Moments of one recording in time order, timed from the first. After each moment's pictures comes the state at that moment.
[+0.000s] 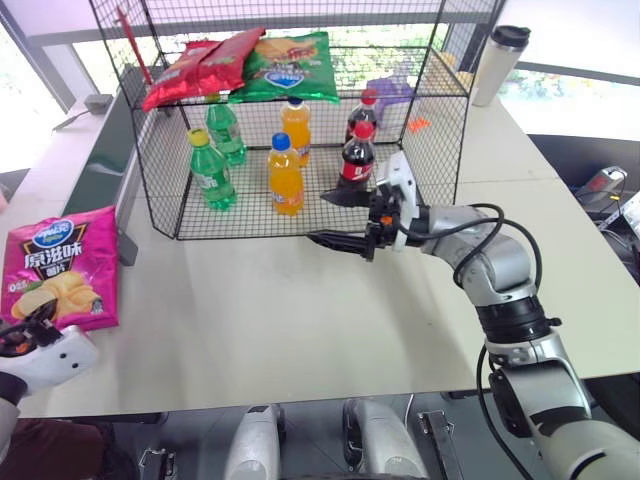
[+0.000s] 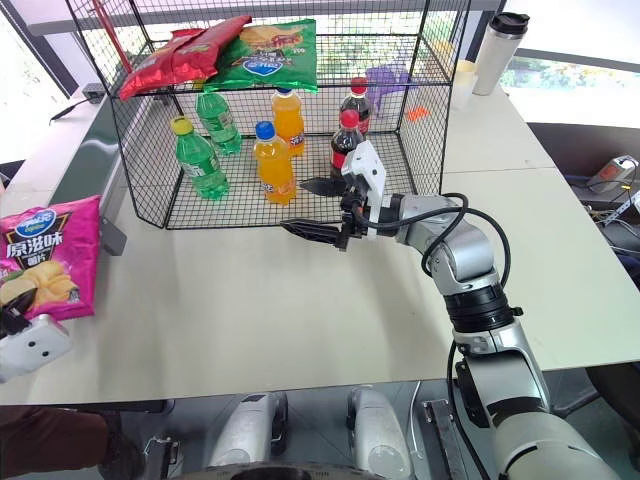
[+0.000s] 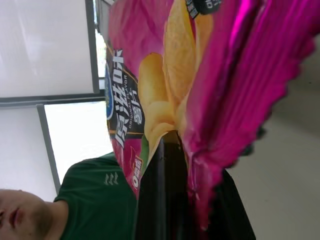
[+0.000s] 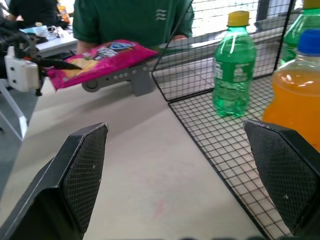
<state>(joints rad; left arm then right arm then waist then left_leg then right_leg) 0.58 0.66 0.64 -0.27 0.58 -0.24 -0.25 -0.70 -0.41 0.12 0.03 0.48 0.51 1.00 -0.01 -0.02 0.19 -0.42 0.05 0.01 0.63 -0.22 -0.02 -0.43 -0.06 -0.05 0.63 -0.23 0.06</state>
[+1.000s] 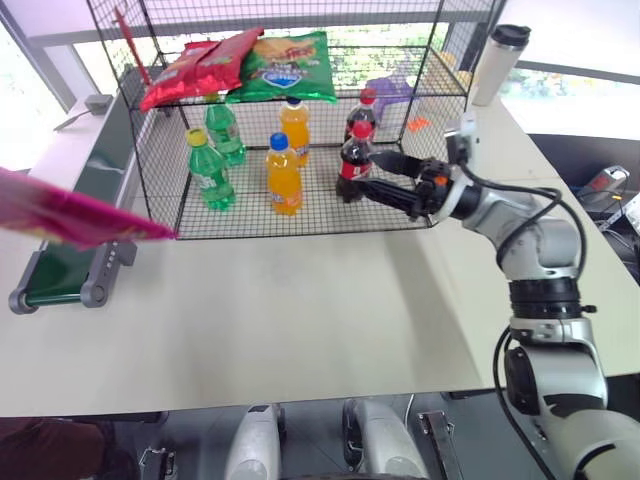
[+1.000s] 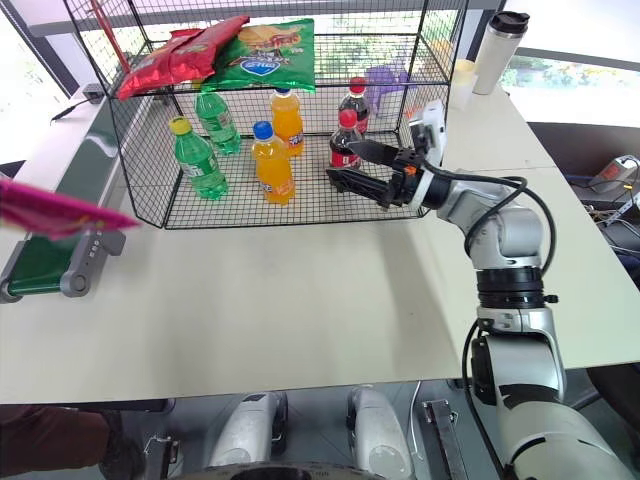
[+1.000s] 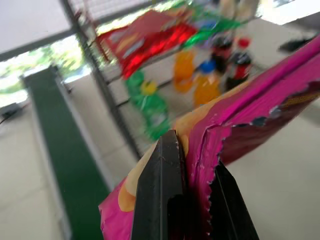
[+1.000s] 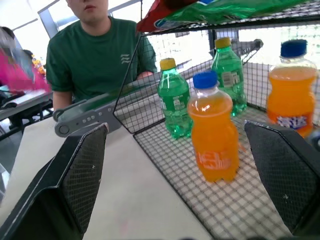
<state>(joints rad) 0.04 1.35 1.46 -0.27 -1.07 1.35 -1.00 -0.74 -0.51 -0.11 0.15 0.61 0.63 1.04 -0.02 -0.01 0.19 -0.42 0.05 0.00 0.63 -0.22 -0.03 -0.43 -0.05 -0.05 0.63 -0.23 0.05</state>
